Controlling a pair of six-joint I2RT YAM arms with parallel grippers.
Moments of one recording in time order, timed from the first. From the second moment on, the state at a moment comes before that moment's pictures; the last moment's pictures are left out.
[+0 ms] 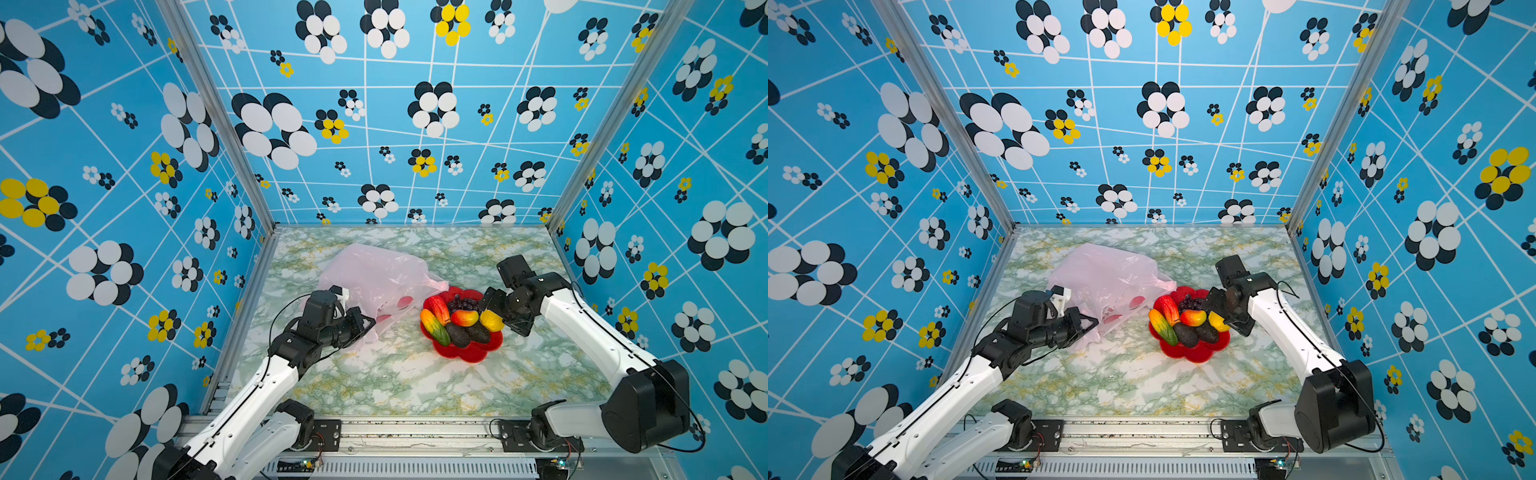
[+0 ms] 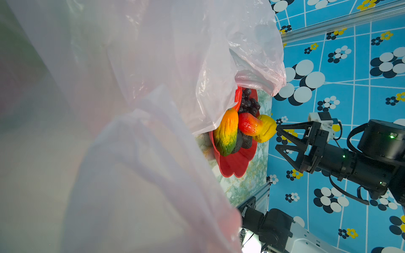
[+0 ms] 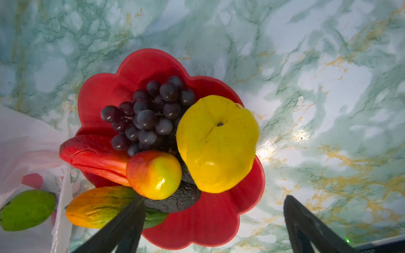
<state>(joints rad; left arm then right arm) -0.40 0.90 0.63 -0.38 0.45 -0.97 0.30 1.39 1.11 -1.02 0.03 0.85</state>
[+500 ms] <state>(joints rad) -0.40 0.90 0.63 -0.41 0.45 -0.95 0.26 1.48 1.11 -0.96 0.02 0.83</state>
